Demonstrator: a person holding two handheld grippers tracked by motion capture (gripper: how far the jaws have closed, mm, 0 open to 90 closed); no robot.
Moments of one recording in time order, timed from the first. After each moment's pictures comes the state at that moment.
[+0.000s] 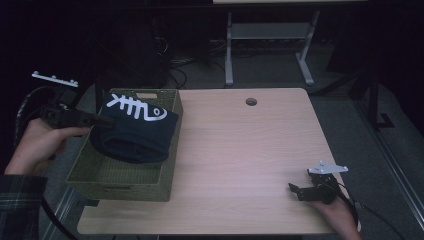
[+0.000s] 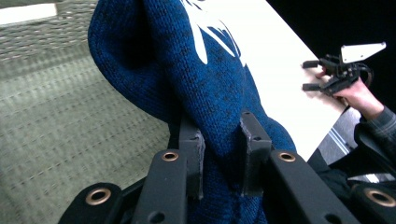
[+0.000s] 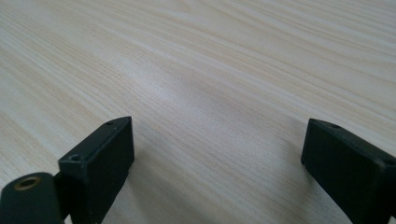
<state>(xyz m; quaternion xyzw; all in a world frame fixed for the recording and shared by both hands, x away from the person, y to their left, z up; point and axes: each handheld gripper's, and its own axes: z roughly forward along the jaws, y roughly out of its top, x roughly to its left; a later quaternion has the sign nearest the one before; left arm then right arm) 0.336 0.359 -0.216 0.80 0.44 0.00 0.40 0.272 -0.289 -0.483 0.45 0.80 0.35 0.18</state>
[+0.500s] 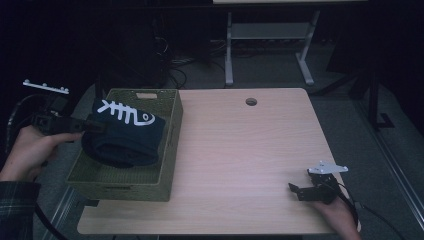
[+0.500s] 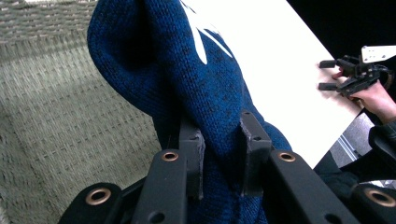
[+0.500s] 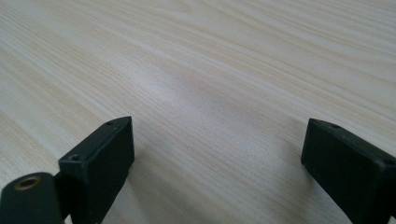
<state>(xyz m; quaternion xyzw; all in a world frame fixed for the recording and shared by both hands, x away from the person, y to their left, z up) 0.333 0.379 -0.234 0.79 0.47 0.00 0.39 0.272 -0.289 -0.483 0.45 0.80 0.35 0.18</state>
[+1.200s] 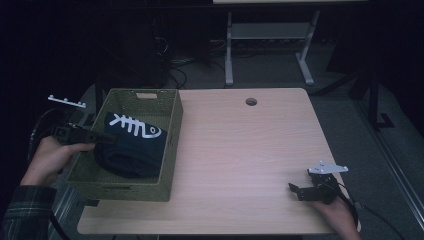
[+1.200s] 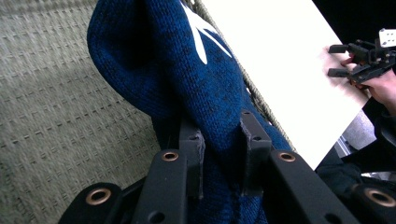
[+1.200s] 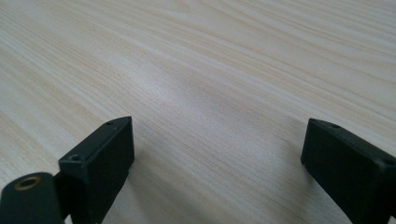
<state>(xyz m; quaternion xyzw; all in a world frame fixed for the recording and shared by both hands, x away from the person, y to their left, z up) 0.343 0.374 -0.281 0.80 0.48 -0.03 0.37 0.272 -0.289 -0.483 0.45 0.80 0.35 0.18</state>
